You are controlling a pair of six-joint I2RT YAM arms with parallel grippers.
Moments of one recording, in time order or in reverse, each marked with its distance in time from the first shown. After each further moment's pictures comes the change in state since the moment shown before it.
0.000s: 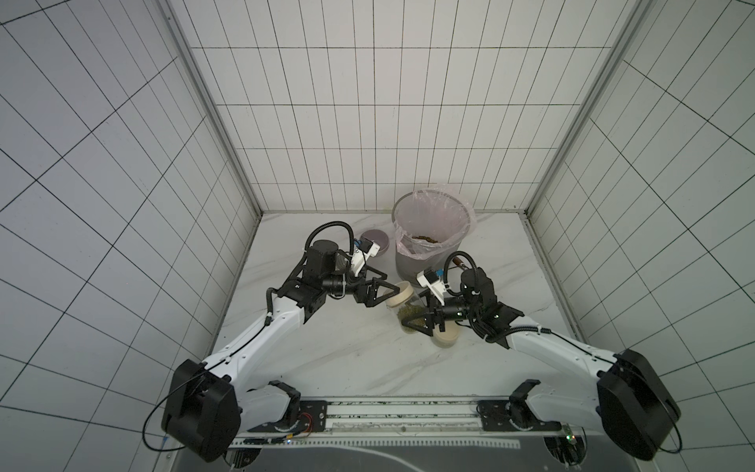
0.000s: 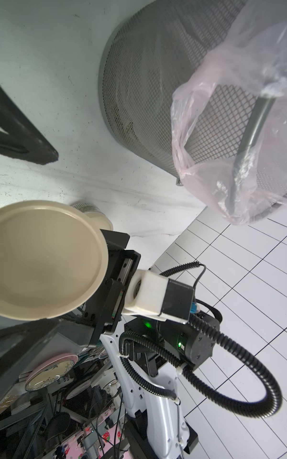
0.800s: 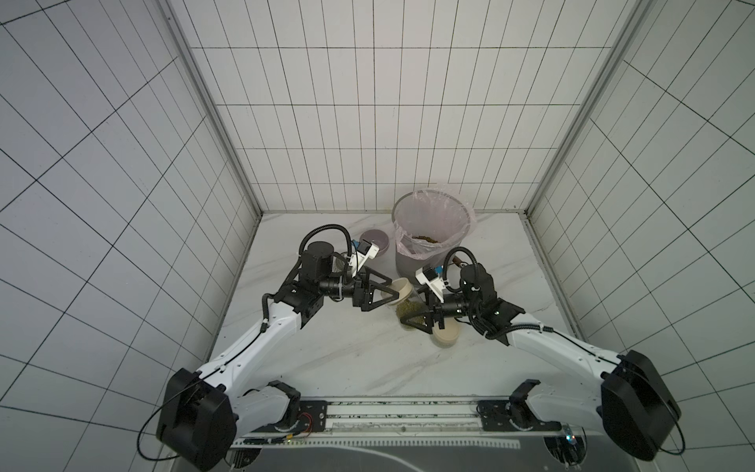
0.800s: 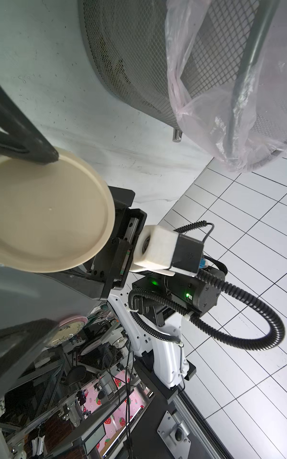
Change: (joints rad) left arm -0.010 -0.043 -0.032 0.104 0.162 -0.122; right arm 0.018 0.002 0.053 -0.049 -0.003 -0.048
